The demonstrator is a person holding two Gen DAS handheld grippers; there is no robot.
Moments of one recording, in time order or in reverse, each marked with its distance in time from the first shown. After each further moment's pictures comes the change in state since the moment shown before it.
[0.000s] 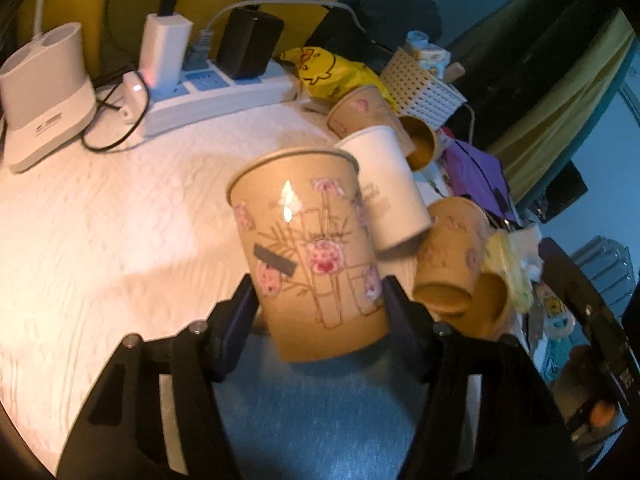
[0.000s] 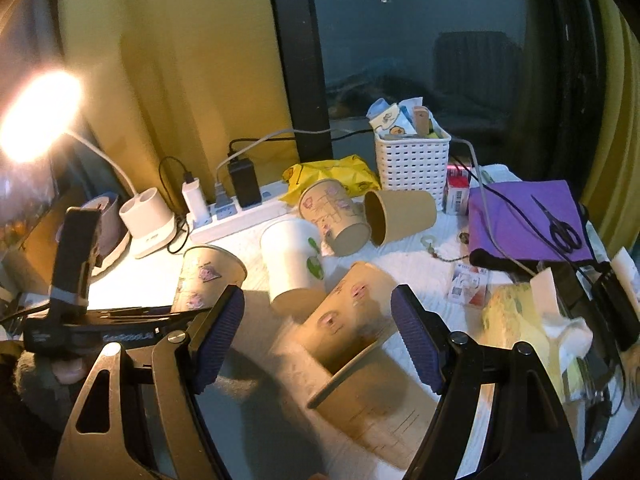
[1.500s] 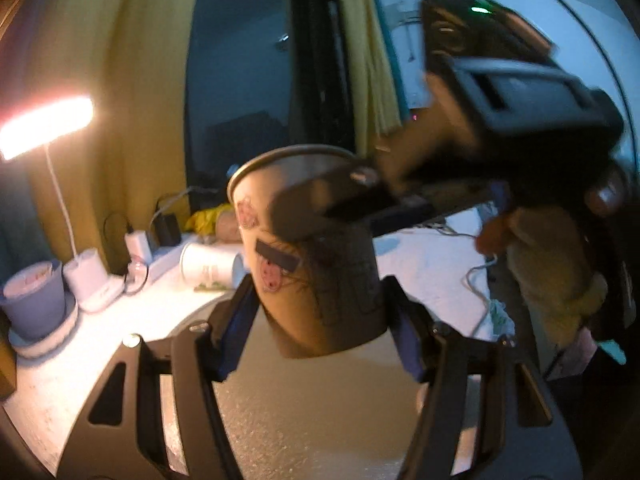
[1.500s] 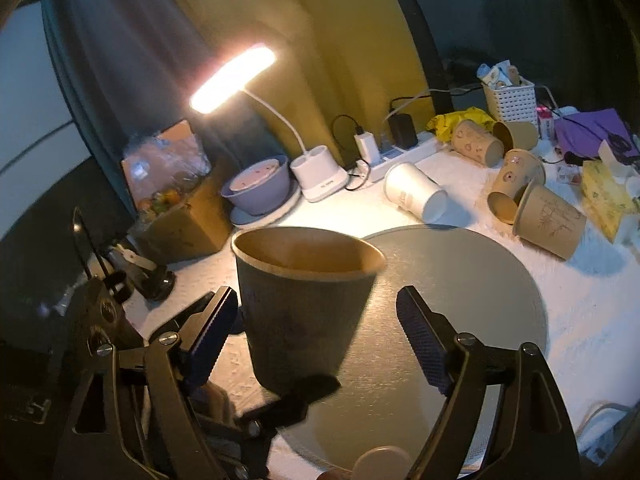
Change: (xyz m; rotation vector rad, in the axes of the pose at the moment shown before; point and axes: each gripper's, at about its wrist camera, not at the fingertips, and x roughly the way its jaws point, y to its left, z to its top) left arm -0.190 -0.054 -0.219 0.799 -0.516 -0.115; right arm -0.131 0.129 -0.093 0.110 0.040 0.367
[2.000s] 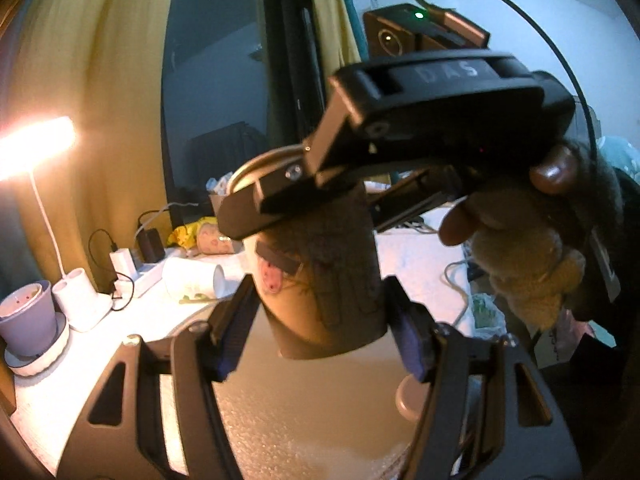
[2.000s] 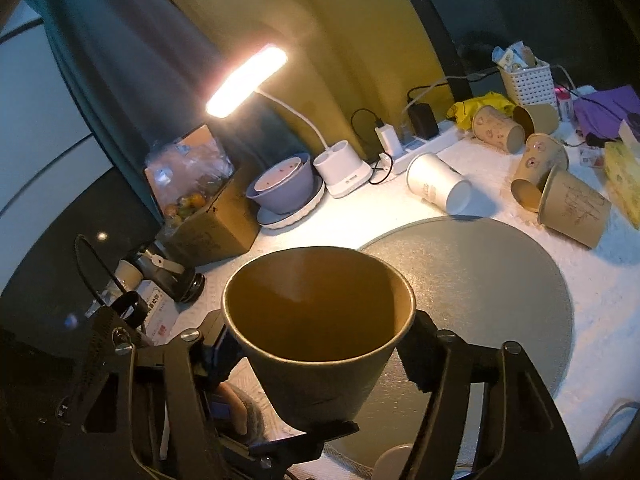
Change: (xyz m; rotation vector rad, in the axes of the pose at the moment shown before) left arm -0.003 -0.013 -0.002 0.037 -0.009 -0.058; right arm 0.003 -0.006 0.003 0.050 0.022 0.104
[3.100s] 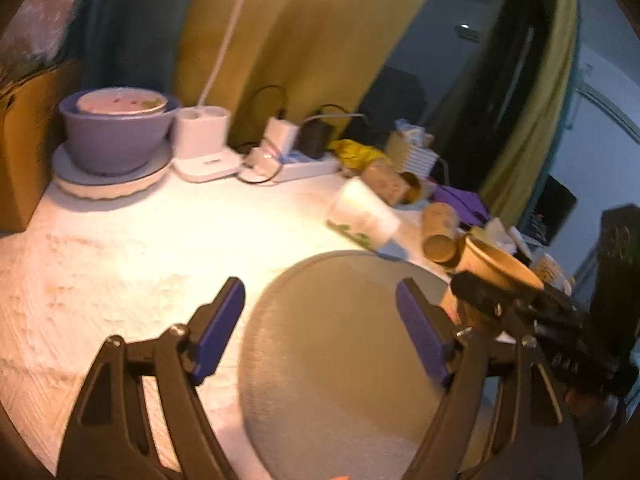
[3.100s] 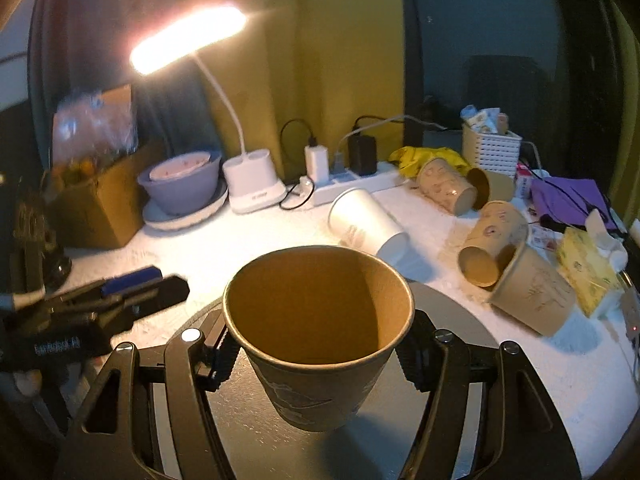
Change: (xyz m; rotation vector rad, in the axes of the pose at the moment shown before) left arm 0.005 0.149 -0.039 -0.697 0.198 0.343; right arm 0.091 -0.011 0.004 -0.268 -0.088 -0.418
